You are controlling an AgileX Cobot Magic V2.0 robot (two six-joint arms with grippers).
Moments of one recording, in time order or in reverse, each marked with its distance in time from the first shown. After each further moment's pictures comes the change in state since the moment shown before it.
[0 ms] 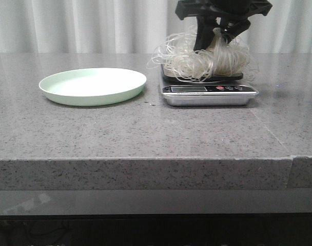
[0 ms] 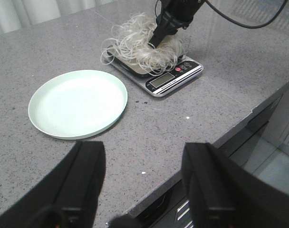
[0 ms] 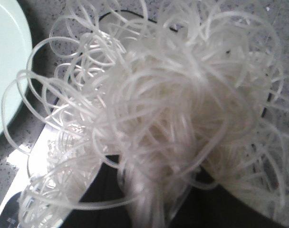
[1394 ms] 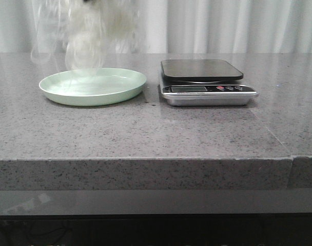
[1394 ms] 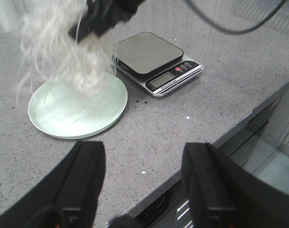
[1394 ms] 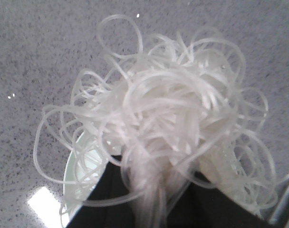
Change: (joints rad) left arm 0.000 0.000 0.002 0.000 0.000 -0.002; right arm 0.319 0.108 -0.292 0.009 -0.108 -0.002
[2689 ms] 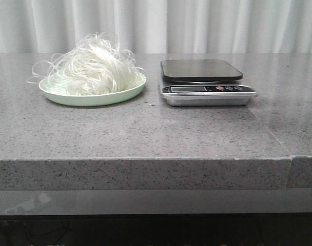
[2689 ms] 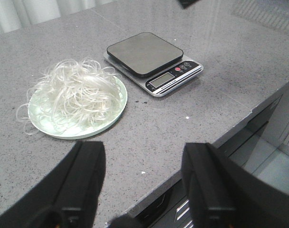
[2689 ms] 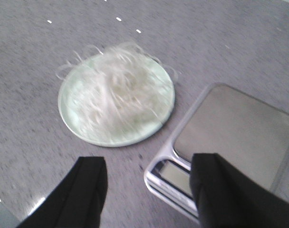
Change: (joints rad) left arm 0.000 0.000 0.000 0.000 0.000 0.000; right arm -0.106 -0.633 0.594 0.000 -0.017 0.043
